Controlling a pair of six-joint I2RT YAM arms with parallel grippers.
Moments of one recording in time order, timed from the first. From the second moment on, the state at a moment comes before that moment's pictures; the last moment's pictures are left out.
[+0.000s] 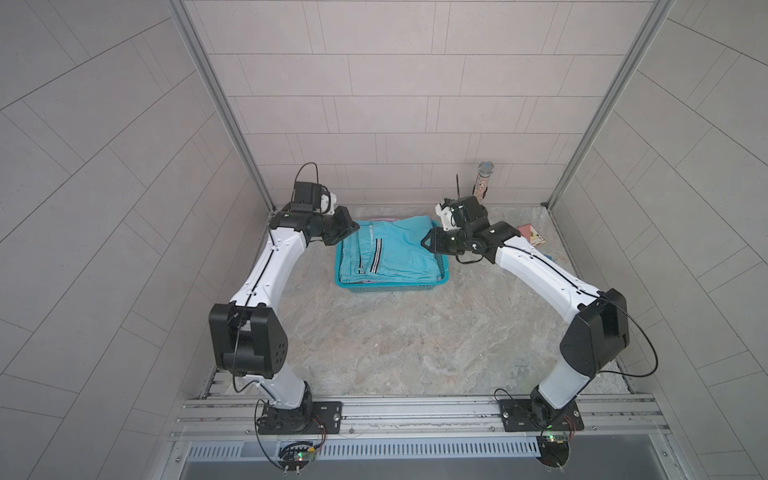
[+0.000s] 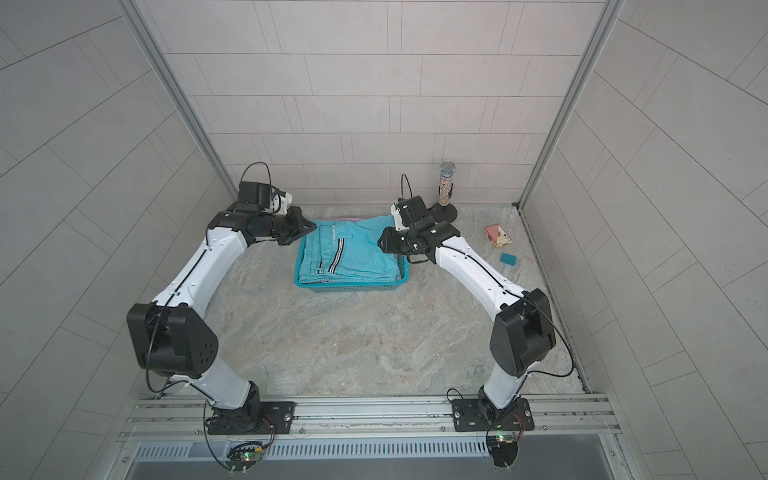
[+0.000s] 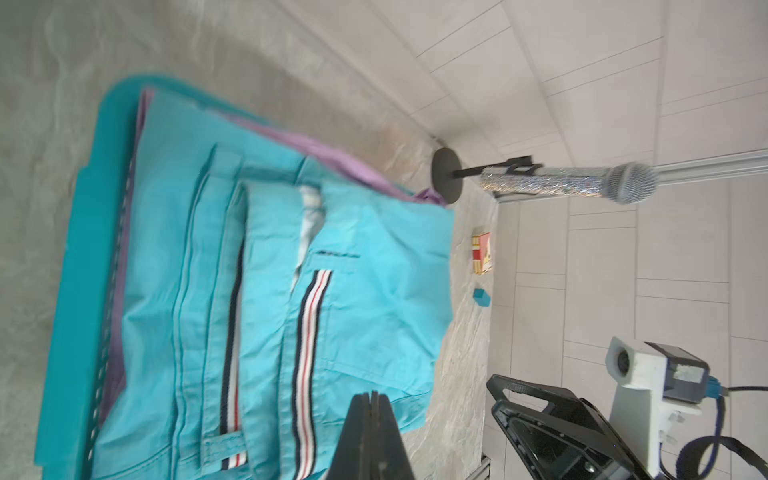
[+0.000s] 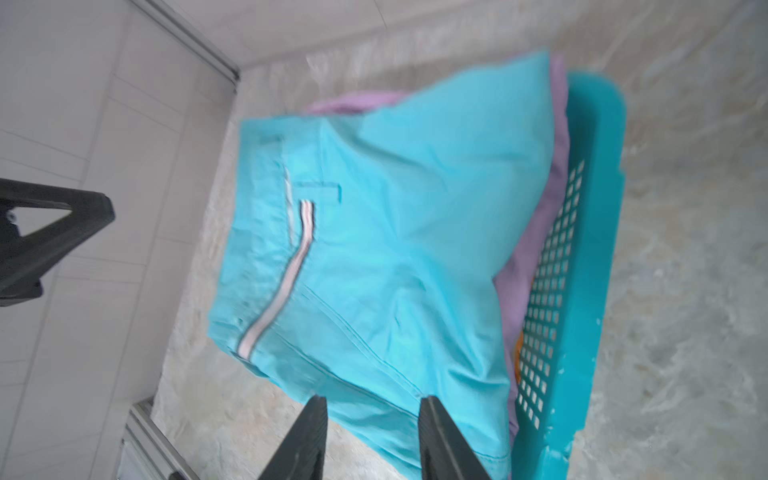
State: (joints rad) left arm -0.08 1.67 1.63 -0.73 0.56 -0.64; right arm 0.47 1.70 1.62 -0.62 -0.24 0.53
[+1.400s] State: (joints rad) left arm -0.06 1.09 0.91 -0.18 -0.05 -0.49; right arm 0.28 1.41 1.06 -0.02 0.09 0.30
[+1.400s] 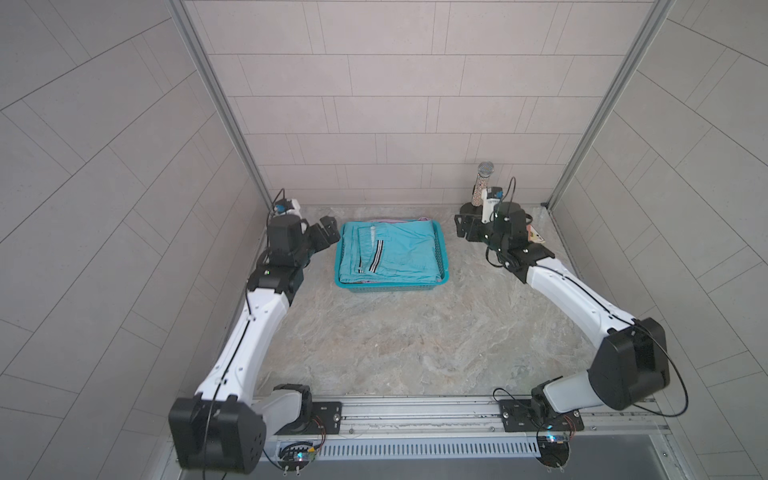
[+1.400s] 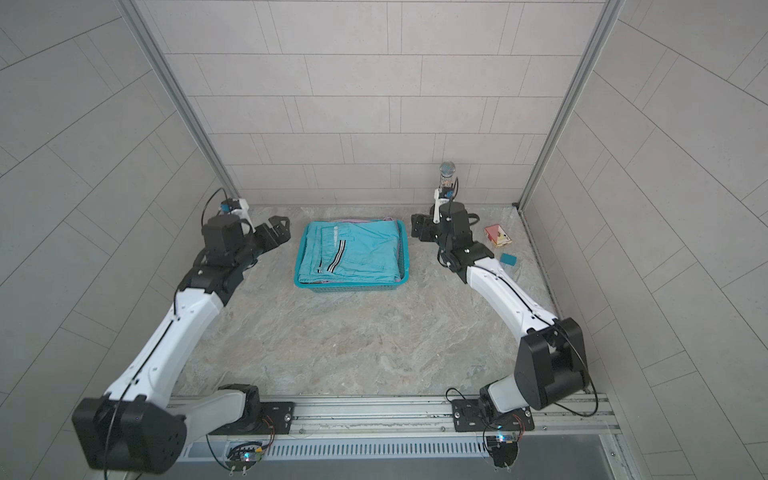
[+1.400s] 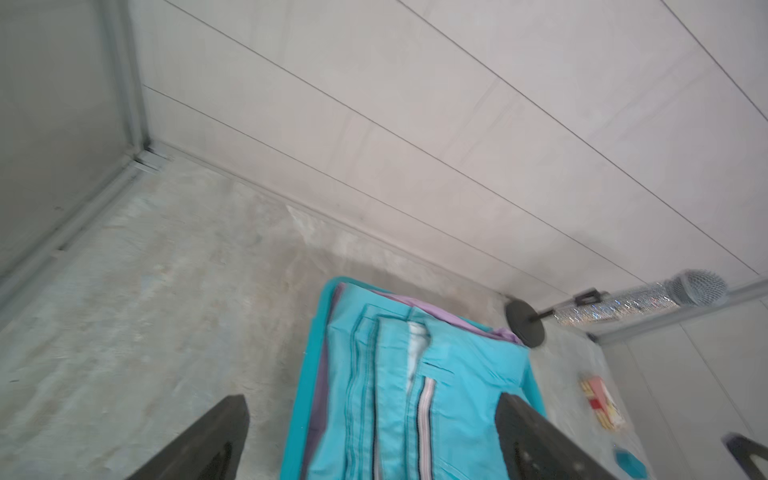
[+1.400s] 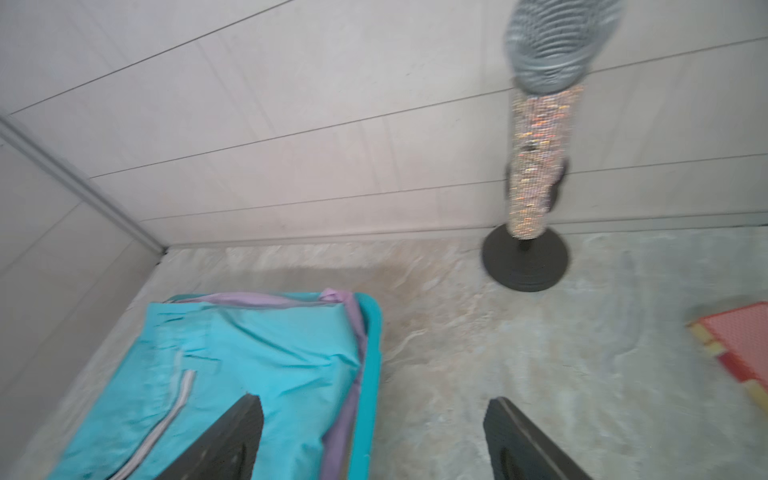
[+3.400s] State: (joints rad) left arm 0.03 1.54 0.34 0.83 -0.17 -0.10; right arm 0.04 1.56 0.32 0.90 0.28 -0.02
